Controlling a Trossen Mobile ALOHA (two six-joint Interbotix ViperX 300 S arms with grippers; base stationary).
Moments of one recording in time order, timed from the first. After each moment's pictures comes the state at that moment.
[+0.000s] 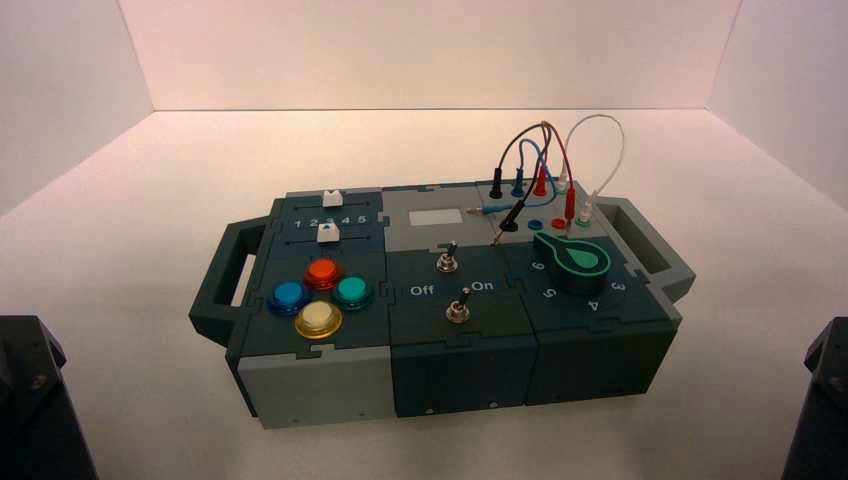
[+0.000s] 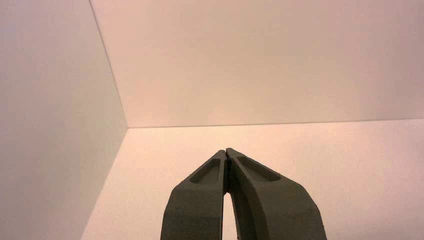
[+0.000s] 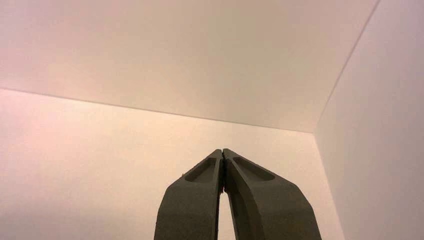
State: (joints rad) left arm -0.03 -1.01 1.09 -0.03 0.22 0.04; right arm 0.10 -0.95 1.07 -0.03 0.18 -0.05
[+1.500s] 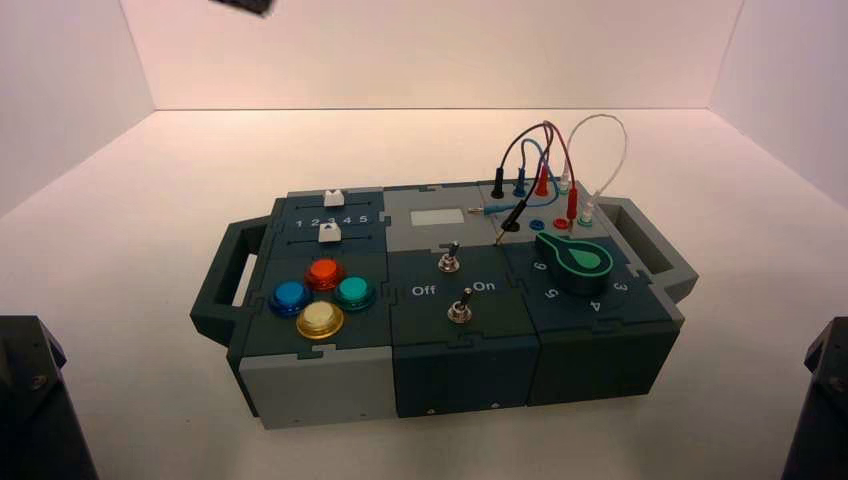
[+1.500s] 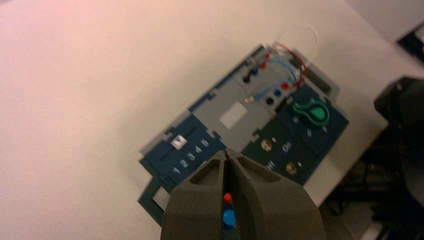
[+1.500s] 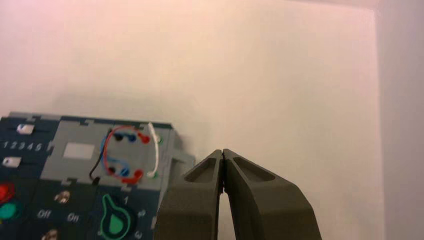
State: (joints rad) left arm -0.75 -0.83 0.98 -0.14 0.69 -0.02; right arm 0.13 -1.03 1.01 0.07 0.81 -0.05
